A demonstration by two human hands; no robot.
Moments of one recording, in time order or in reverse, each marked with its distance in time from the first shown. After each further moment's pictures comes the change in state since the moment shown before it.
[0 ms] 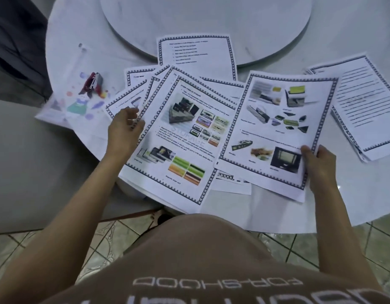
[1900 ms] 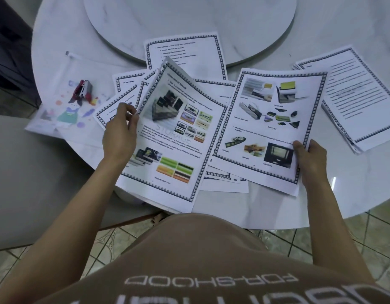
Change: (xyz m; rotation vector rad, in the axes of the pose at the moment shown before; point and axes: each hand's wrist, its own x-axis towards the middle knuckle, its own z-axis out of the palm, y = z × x) left_hand 0.000 0.021 0.004 0.156 0.051 0.124; right_hand -0.004 0.002 0.005 0.059 0.020 0.016
